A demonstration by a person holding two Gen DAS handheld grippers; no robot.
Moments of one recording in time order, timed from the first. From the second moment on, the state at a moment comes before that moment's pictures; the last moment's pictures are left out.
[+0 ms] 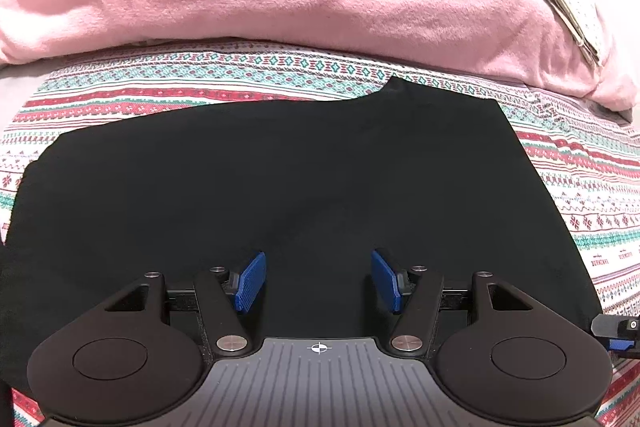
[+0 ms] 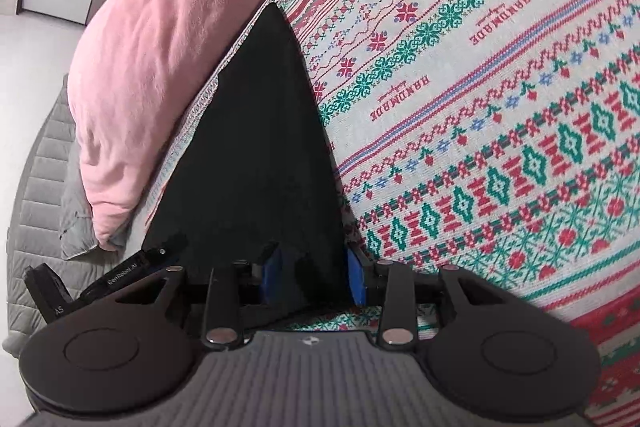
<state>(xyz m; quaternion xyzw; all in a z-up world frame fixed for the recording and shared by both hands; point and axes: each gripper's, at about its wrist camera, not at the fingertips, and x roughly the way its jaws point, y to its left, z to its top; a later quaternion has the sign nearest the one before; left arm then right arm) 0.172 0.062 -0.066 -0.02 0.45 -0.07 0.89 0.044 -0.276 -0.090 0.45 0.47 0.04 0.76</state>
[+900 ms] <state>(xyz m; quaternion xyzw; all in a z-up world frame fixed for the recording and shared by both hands) 0.252 -0.177 -0.036 0.20 0.45 -0.20 0.84 0.051 -0.214 -0.040 0.31 0.40 0.04 0.86</state>
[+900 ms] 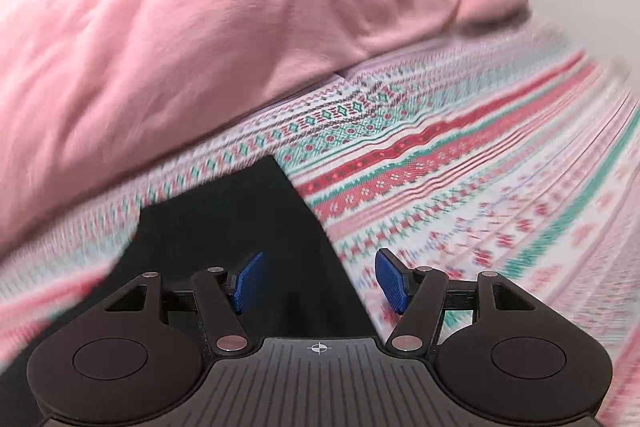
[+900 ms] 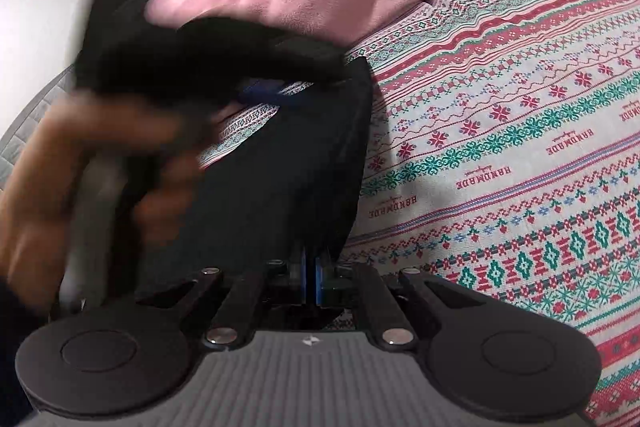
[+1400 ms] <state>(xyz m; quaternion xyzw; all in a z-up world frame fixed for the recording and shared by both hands) 0.279 -0.200 -0.022 0.18 0.45 -0.12 0.87 0.043 -0.246 -0.010 0.29 0.36 0.05 0.88</state>
